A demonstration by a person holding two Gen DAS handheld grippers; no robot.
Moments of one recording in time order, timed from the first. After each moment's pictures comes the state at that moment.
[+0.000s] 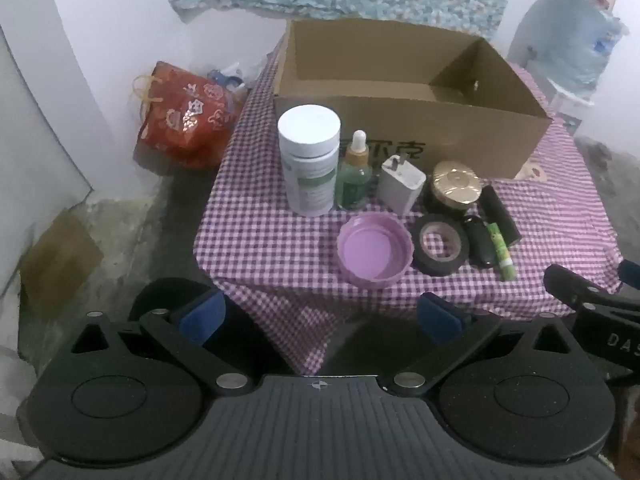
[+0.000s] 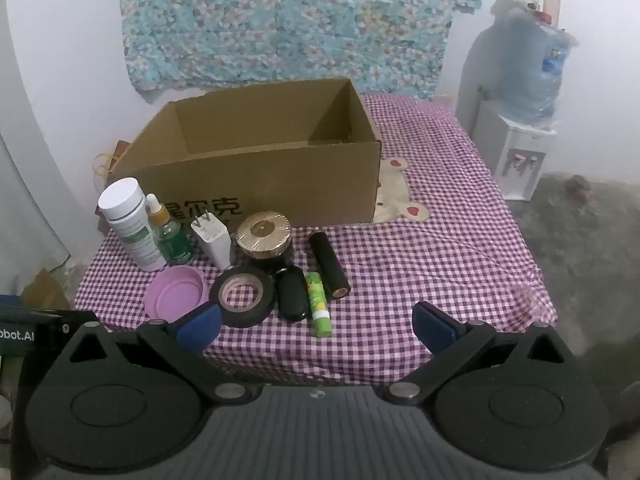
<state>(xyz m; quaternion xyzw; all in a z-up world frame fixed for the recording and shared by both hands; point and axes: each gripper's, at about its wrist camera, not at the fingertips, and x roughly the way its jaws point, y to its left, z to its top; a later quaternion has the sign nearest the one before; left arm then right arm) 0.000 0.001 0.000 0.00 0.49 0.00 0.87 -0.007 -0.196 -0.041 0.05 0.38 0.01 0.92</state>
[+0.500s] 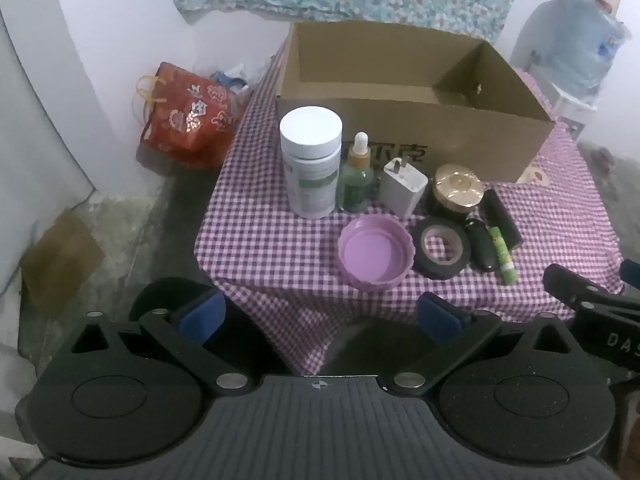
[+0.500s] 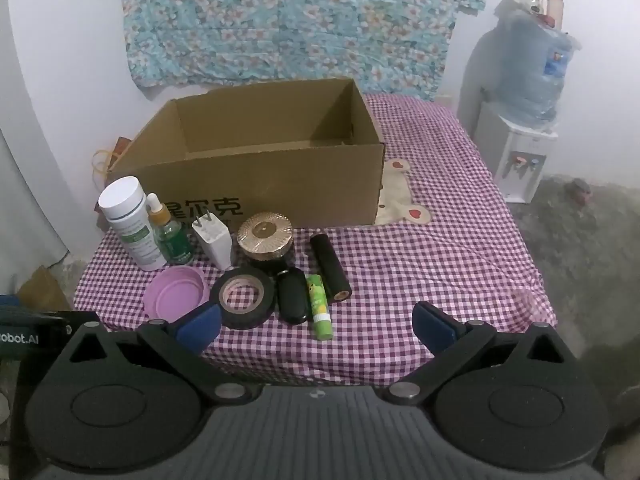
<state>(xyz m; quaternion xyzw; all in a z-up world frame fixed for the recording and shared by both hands) -0.002 0.003 0.000 0.00 0.48 0.00 0.87 -0.004 -0.195 -0.046 0.04 0.39 0.01 0.92</state>
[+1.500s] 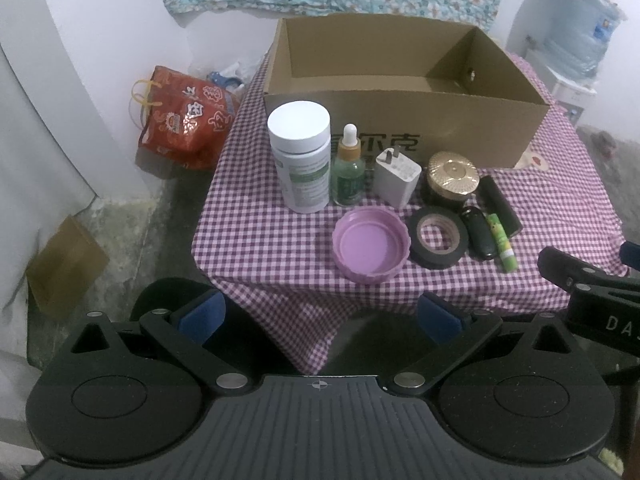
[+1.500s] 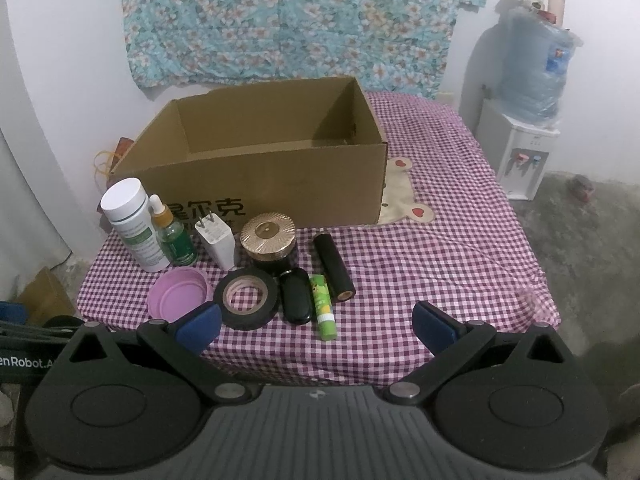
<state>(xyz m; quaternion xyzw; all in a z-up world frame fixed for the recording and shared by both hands) -0.002 -0.007 -0.004 0.02 0.49 0.00 0.87 -0.002 -0.193 -0.039 0.04 0.39 0.01 0.92</state>
